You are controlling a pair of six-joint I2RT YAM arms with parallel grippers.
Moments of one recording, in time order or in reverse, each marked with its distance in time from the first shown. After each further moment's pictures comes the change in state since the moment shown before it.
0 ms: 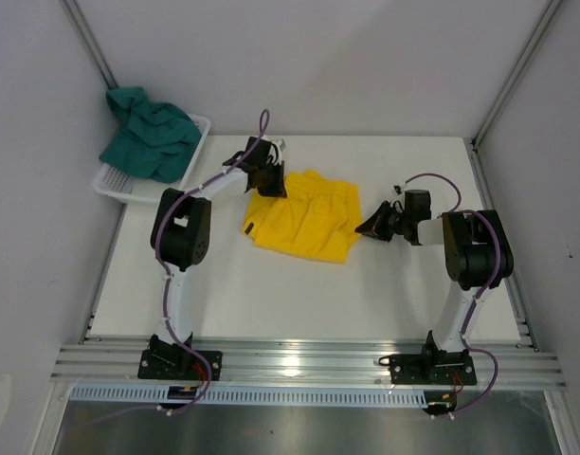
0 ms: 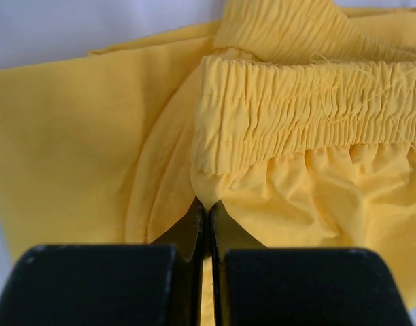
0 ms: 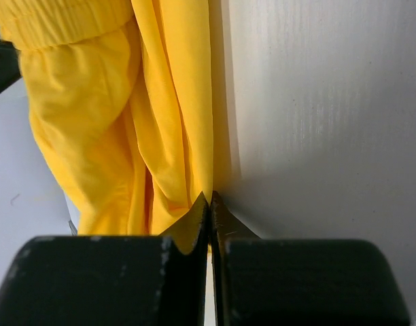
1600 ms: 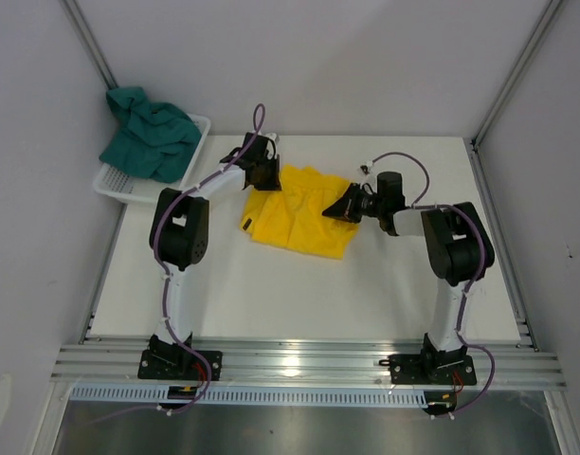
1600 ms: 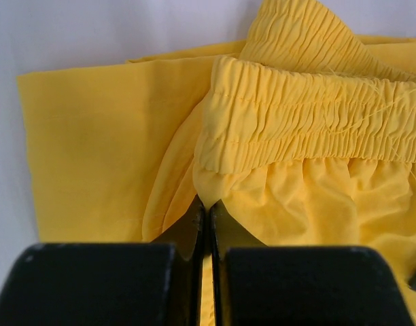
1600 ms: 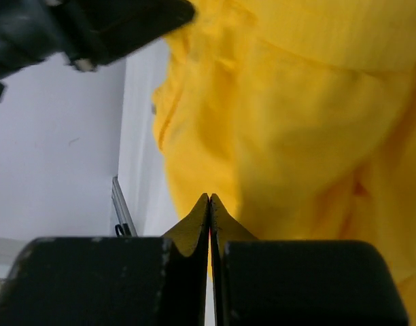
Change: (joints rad) left arm 0.016 -0.008 0.029 0.005 -0.092 -0.014; right arm 0.178 0.035 0.173 0.169 -0.152 0.116
